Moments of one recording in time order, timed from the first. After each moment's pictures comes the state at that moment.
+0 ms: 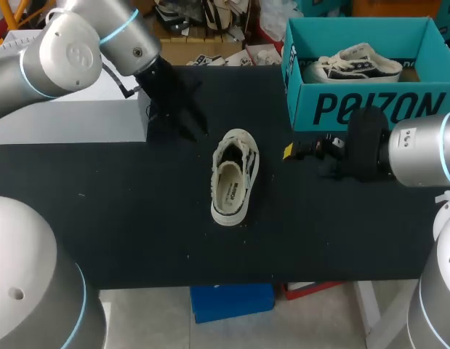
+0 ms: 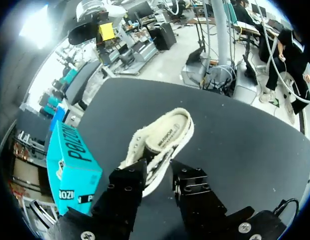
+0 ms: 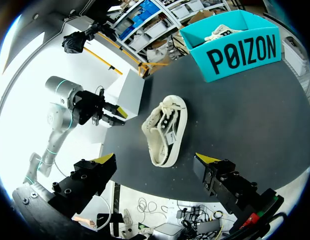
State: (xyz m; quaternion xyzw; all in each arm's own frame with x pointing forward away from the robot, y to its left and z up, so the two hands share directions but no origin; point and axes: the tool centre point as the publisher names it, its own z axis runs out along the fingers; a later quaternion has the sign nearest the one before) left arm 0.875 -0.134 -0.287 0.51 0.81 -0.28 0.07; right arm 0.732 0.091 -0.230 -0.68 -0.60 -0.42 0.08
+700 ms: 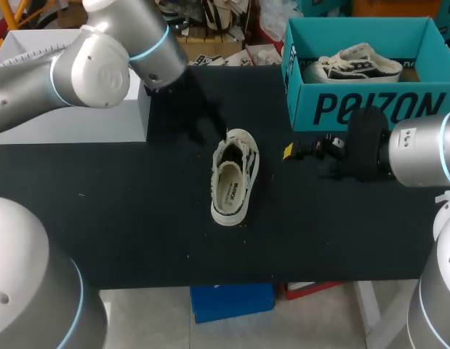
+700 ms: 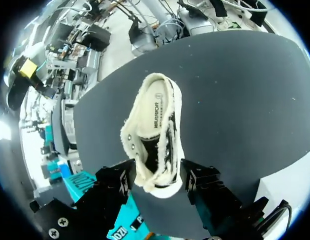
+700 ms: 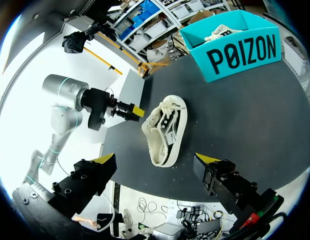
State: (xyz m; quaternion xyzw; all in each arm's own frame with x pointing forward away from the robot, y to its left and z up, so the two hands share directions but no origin) left arm 0.893 -0.166 -0.318 0.75 0.62 -0.17 0.17; right arm 0.732 0.091 -0.230 -0.68 -0.60 -0.42 0.08
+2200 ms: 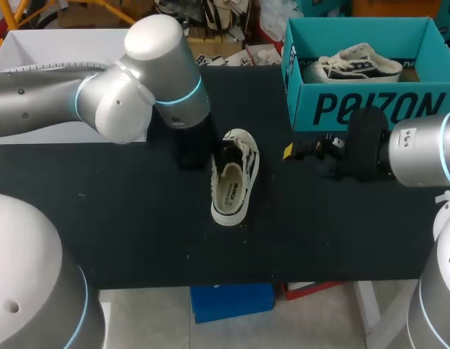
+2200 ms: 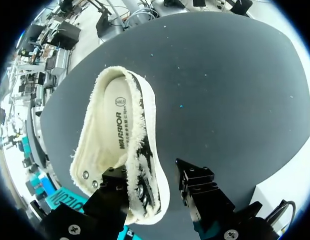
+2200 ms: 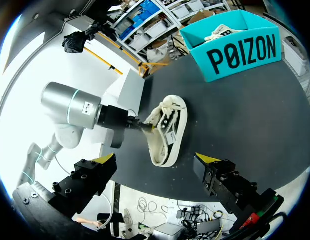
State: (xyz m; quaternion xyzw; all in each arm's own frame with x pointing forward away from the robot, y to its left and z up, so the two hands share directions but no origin) left arm 0.873 -0.161 -0.390 0.78 0.61 -0.05 0.12; right arm 0.732 0.091 -0.230 -0.68 -0.60 -0.42 0.08
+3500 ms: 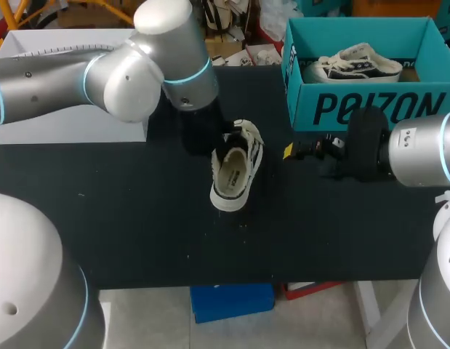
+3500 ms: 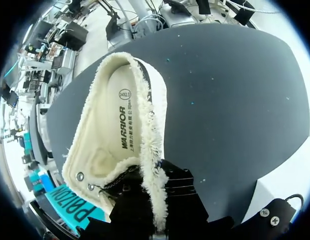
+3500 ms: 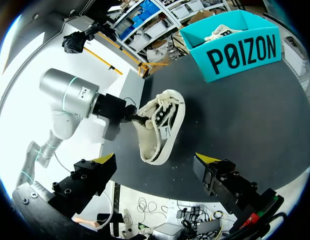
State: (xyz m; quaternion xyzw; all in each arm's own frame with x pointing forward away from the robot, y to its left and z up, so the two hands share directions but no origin) left arm 0.881 -0.178 -0.360 0.77 0.62 -0.08 0.10; right arm 0.732 0.091 -0.230 -0.68 -0.60 -0.42 0.08
